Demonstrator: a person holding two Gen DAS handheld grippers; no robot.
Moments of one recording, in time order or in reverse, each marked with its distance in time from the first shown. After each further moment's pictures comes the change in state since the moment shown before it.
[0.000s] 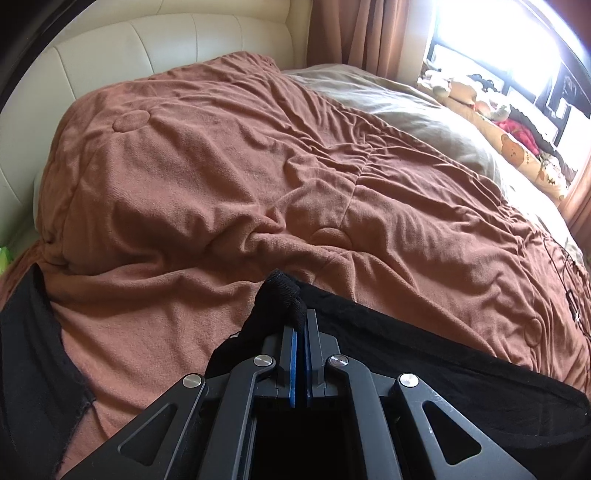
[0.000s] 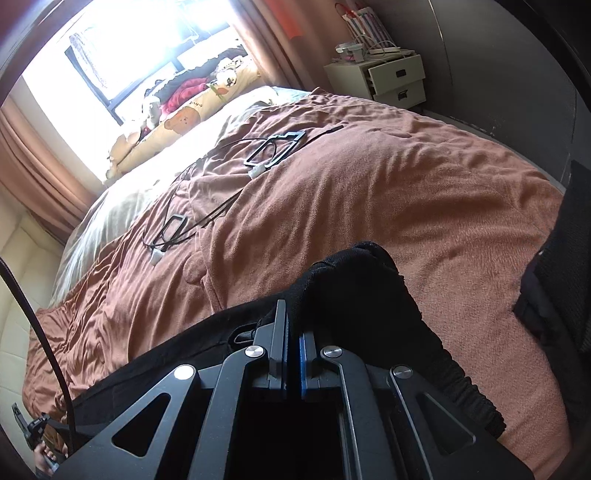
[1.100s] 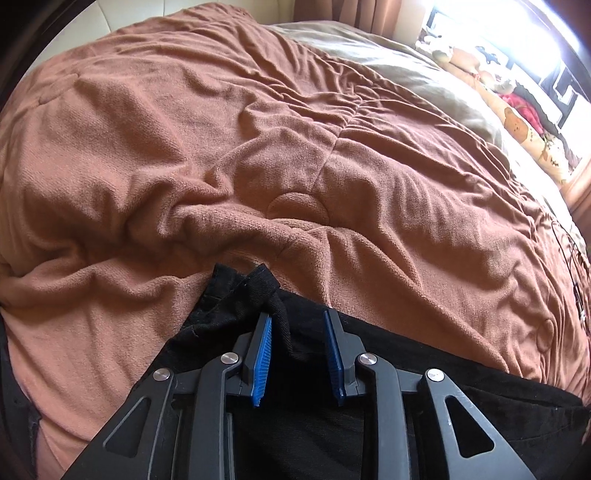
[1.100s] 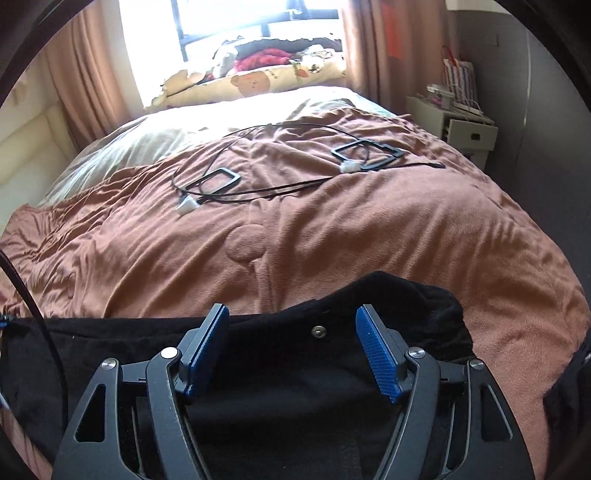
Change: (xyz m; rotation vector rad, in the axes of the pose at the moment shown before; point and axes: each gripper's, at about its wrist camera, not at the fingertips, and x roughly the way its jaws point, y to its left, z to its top) left arm 0.078 -0.031 0.010 -0.015 0.154 -0.056; right arm 0.057 0.115 -0.026 -0.443 -0.012 -0.018
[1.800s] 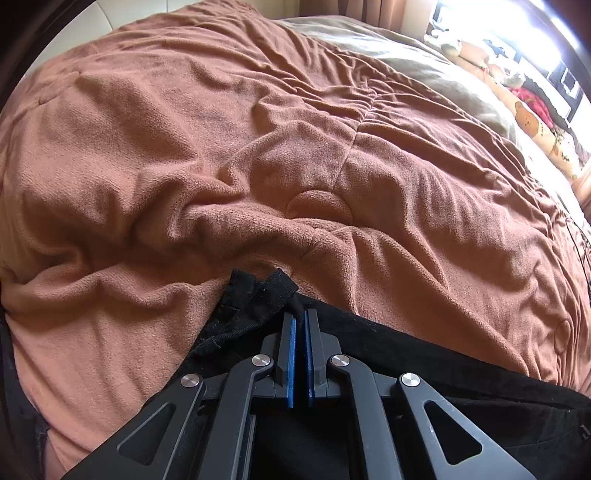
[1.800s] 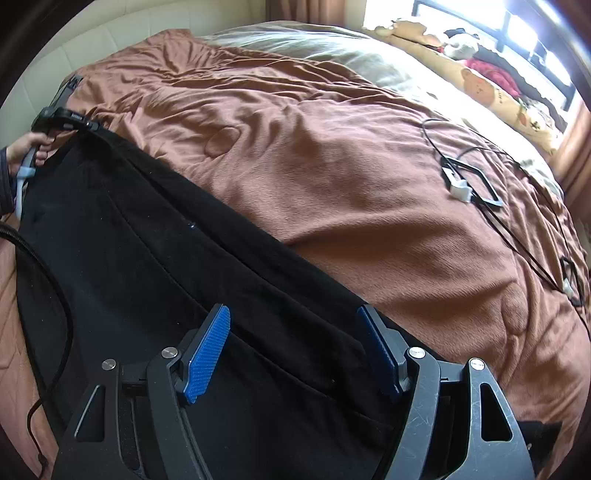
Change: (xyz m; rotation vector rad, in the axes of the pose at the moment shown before) left arm 0.012 0.009 0.005 0.021 0.008 0.055; right arm 0.075 0.184 -0.019 -0.709 0.215 0.326
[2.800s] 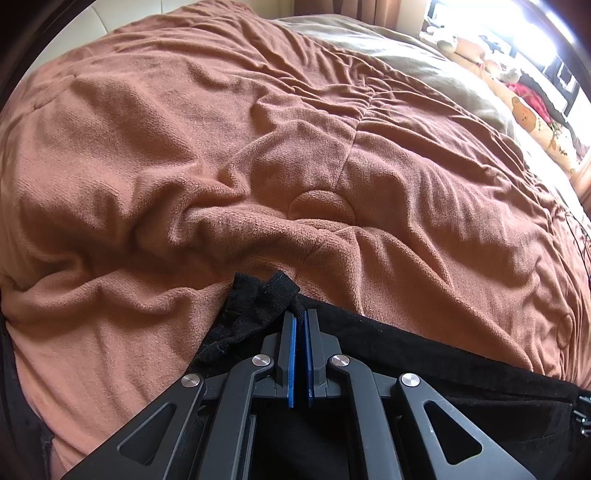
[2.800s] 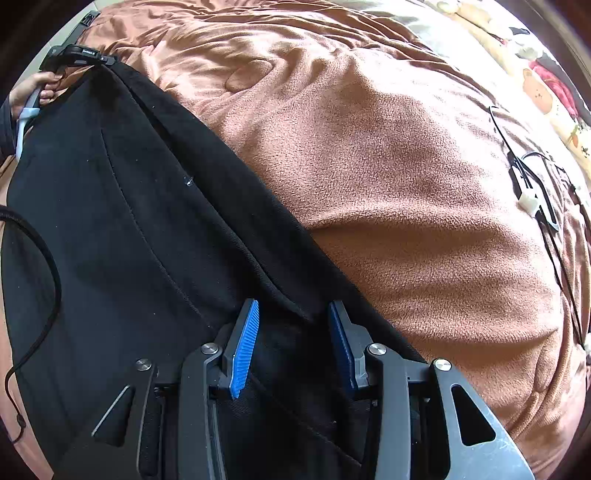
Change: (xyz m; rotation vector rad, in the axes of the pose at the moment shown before) left arm -0.001 0.003 0.000 0.019 -0.002 -0.003; right arm 0.081 -0.006 0.033 -0.151 0.188 0.068
